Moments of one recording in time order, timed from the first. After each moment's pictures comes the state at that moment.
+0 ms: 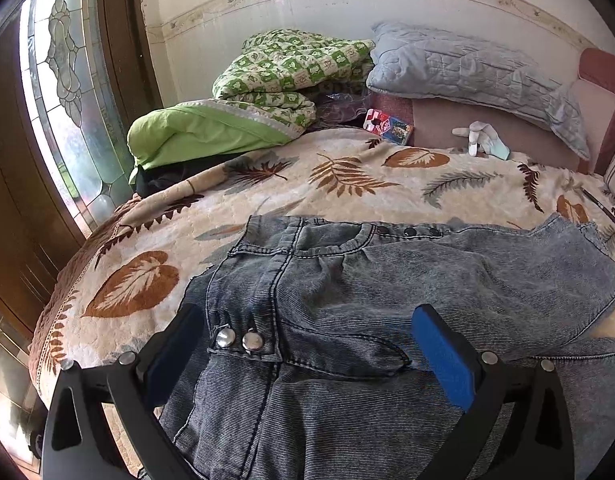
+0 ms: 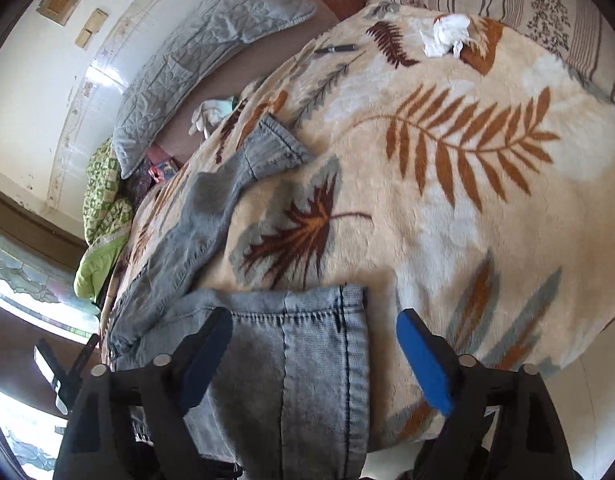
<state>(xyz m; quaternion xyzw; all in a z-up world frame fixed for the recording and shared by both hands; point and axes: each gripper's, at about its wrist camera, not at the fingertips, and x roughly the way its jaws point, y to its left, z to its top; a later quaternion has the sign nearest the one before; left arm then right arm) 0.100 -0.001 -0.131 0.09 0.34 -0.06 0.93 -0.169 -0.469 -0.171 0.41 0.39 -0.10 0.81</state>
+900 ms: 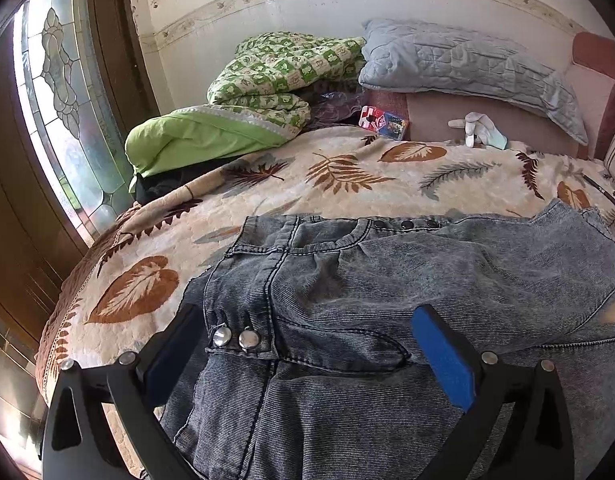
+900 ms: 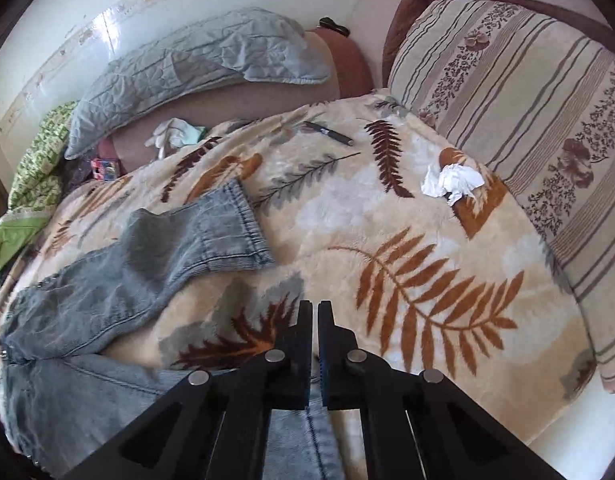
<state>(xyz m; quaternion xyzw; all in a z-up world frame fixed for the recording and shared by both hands) 0.097 -0.006 -0.136 0.11 0.34 -0.06 0.93 -0.099 -0.482 -0.132 0.18 0.39 -0.26 0.87</state>
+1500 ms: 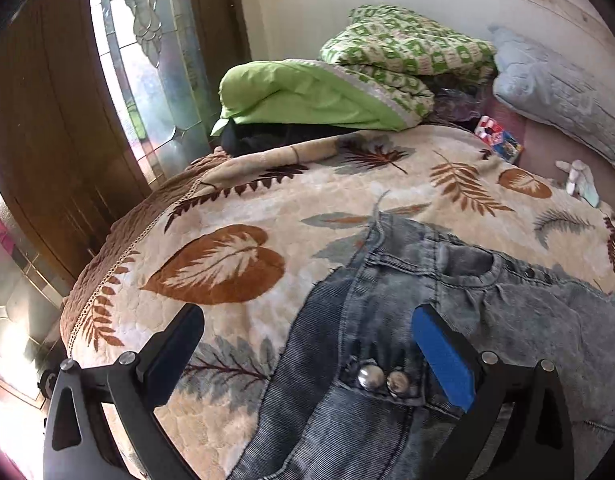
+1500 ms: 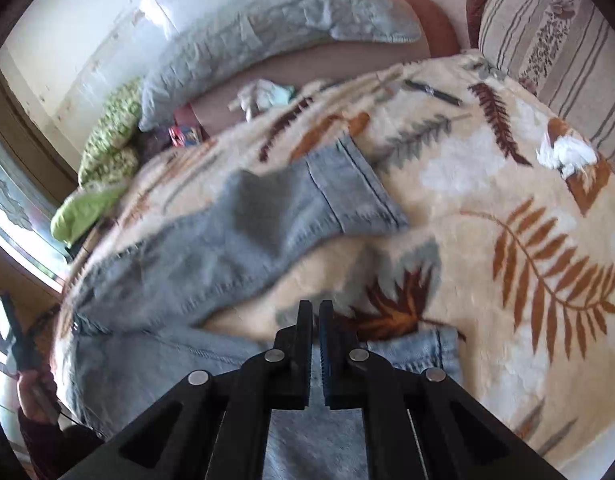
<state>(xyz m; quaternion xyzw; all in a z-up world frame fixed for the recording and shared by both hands) 0.159 0.095 -0.126 0.01 0.39 0.09 0.91 -0.066 -0.436 -0.119 0.25 0.40 -0.08 0.88</state>
